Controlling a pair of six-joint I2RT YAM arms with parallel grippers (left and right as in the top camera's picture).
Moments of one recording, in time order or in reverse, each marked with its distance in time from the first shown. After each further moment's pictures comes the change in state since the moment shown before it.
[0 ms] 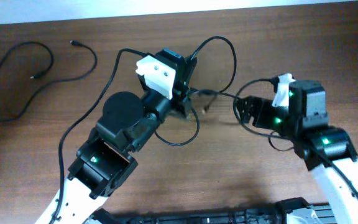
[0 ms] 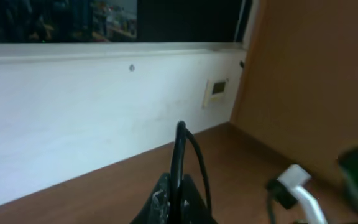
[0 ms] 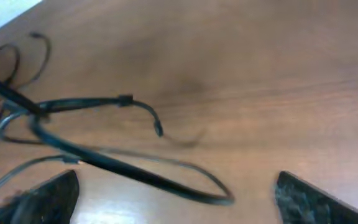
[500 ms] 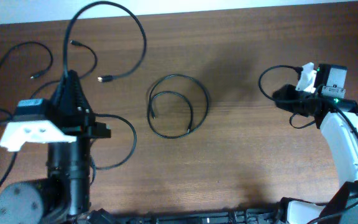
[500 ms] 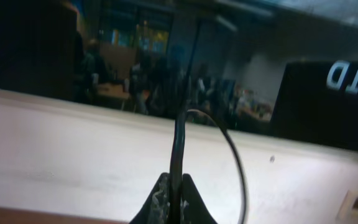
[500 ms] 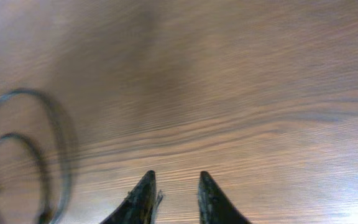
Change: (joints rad) left arm 0.002 -0.388 0.006 -0.101 -0.638 0.071; right arm -0.380 0.396 0.003 0.169 -0.081 -0.240
